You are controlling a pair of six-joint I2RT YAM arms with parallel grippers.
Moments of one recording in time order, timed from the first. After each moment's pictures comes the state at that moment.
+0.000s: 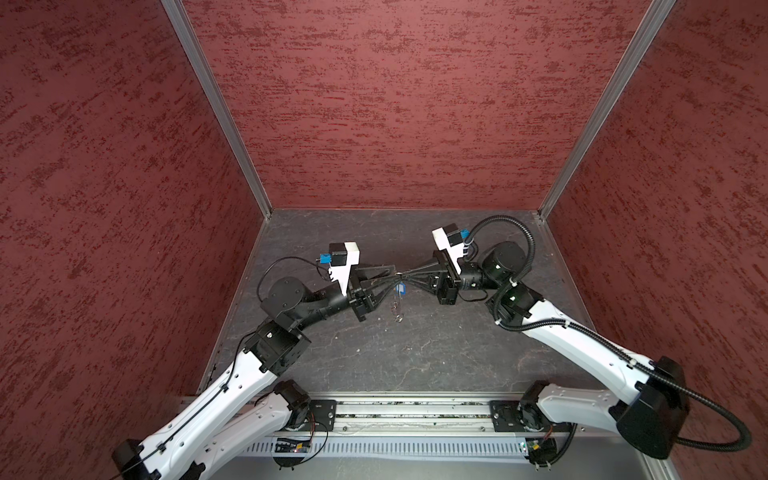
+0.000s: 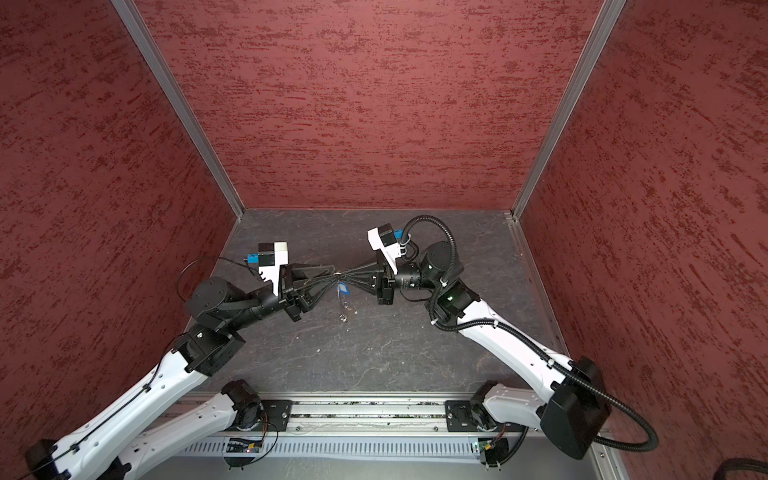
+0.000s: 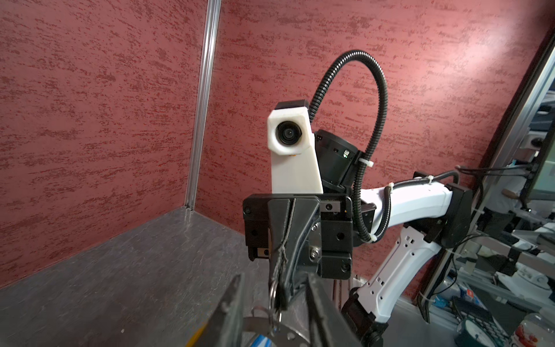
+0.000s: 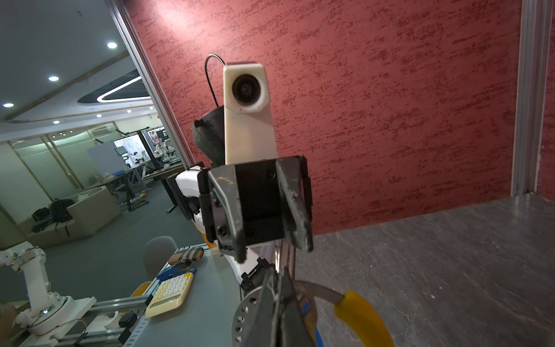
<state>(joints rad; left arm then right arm) -0.67 0.76 0.82 0.13 0.50 -0.36 0.68 1.22 0.98 0.46 -0.96 0.50</state>
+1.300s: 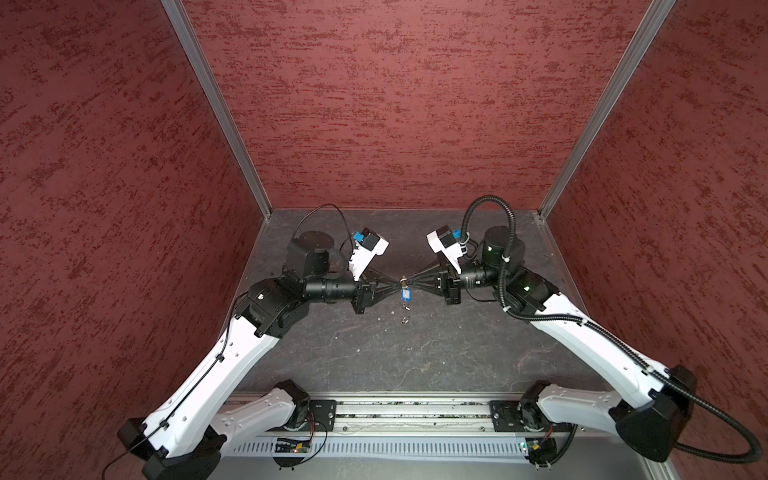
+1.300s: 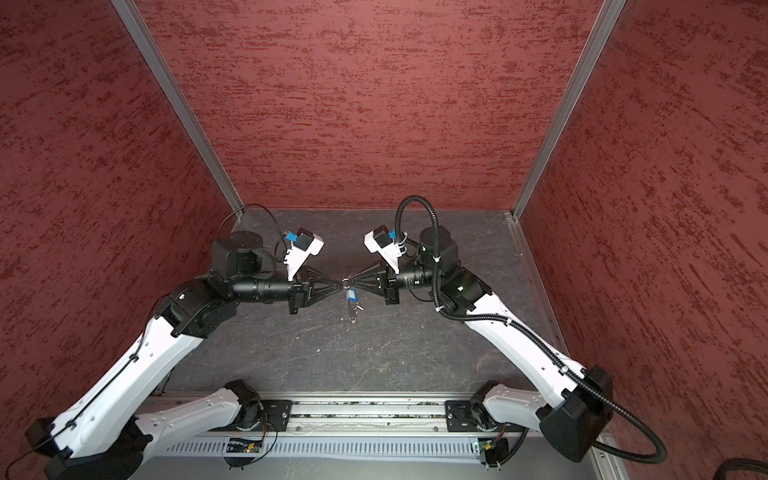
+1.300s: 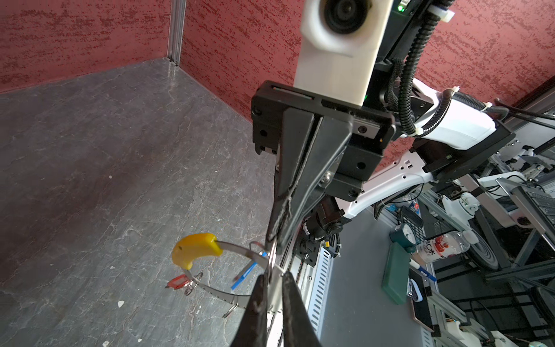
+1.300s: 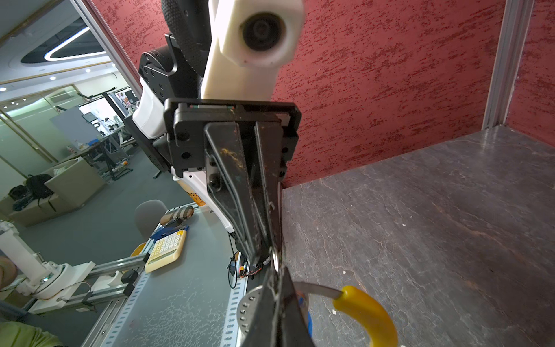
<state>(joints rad) -0.61 1.02 1.29 -0.71 0.68 -0.20 0.64 1.21 1.13 -0.07 -1.00 0.22</state>
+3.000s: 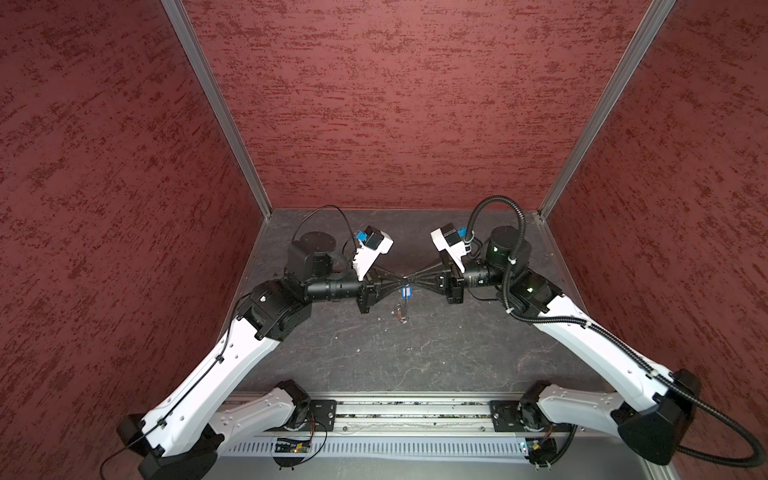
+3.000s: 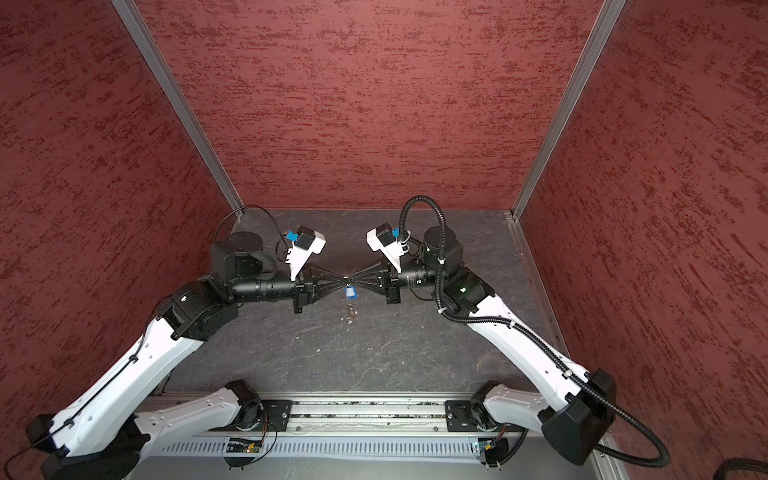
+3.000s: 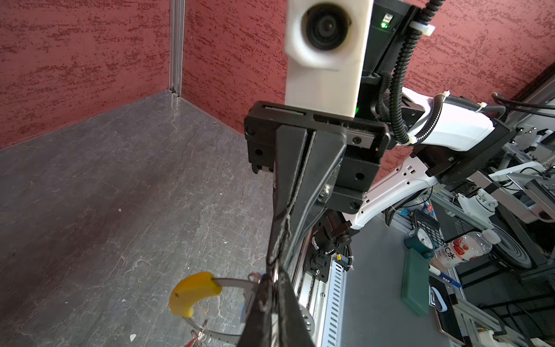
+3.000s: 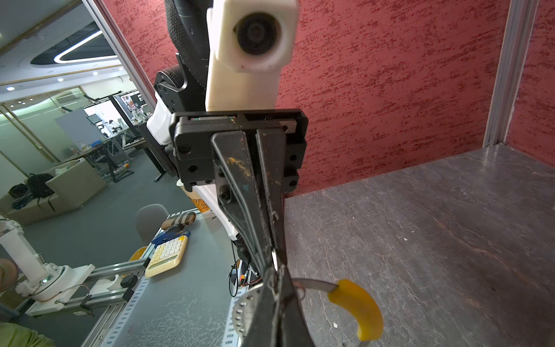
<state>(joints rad) -0.66 1.01 1.28 -0.62 0.62 -0.17 0.65 1.19 1.13 -0.02 -1.00 0.25</state>
